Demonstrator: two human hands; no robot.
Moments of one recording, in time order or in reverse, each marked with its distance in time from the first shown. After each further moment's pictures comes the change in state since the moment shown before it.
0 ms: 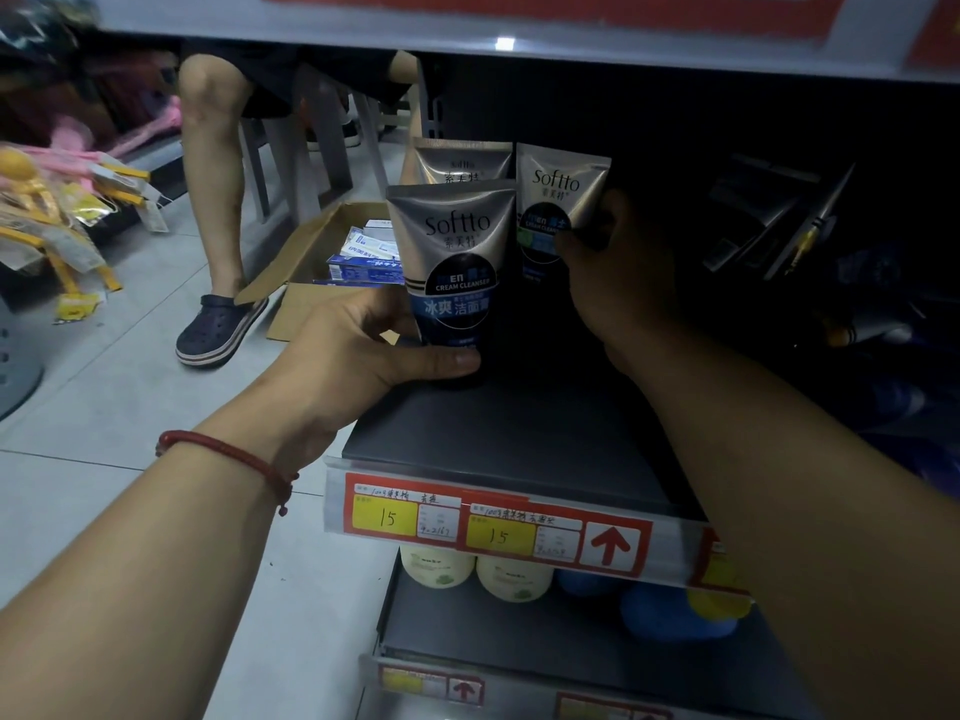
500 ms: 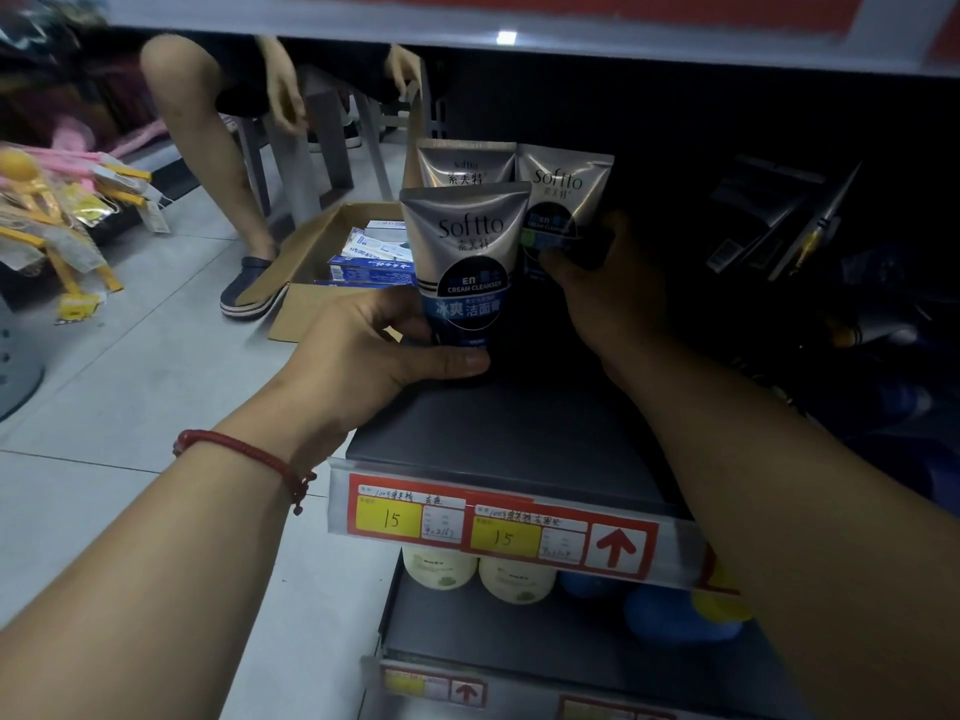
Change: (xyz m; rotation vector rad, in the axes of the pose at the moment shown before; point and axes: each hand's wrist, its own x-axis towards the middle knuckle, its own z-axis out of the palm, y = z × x) left_hand 0.001 0.002 0.004 0.031 0.018 -0.024; right_hand -0.010 0.005 0.005 0.045 -0.019 0.058
